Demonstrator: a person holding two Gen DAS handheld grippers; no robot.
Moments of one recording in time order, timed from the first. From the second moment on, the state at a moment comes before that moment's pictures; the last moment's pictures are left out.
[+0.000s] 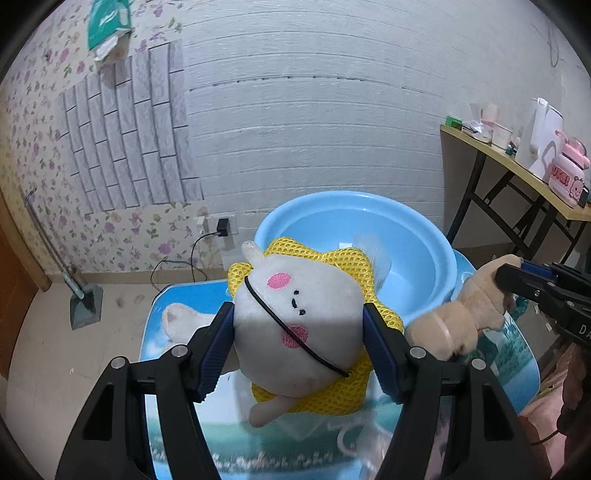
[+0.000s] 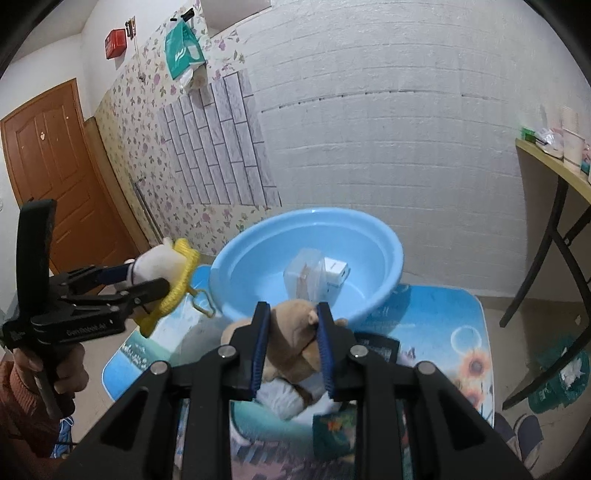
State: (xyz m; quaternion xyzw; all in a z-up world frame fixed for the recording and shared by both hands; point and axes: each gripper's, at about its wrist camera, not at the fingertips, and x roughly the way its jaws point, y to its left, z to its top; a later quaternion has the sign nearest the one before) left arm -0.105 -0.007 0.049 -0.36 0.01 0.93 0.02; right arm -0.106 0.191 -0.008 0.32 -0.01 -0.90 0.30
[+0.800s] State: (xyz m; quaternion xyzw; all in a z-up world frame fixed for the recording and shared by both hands) left arm -0.182 0.028 0.019 -0.38 0.03 0.92 0.07; right arm -0.209 0.167 -0.045 0.35 -0.06 -0.88 0.32
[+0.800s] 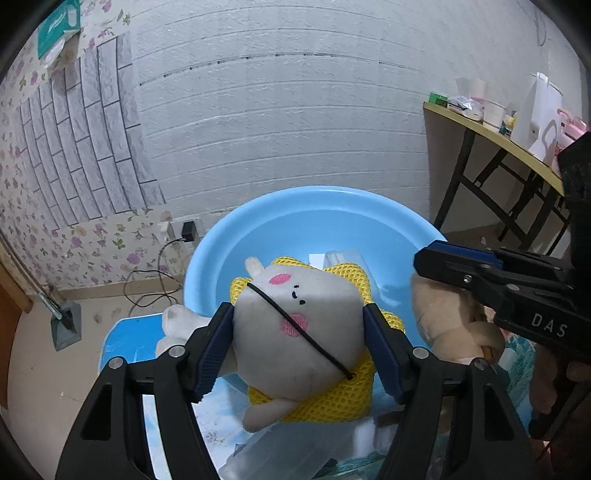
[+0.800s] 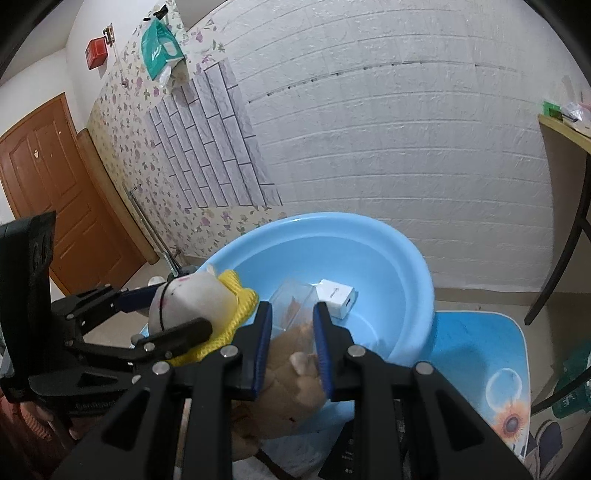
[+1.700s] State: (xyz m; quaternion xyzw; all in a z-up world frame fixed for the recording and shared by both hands) left arm -0.151 0.033 0.044 -0.35 0.05 0.93 0.06; right arm -0.199 0.188 -0.035 0.34 -0.07 -0.90 0.27
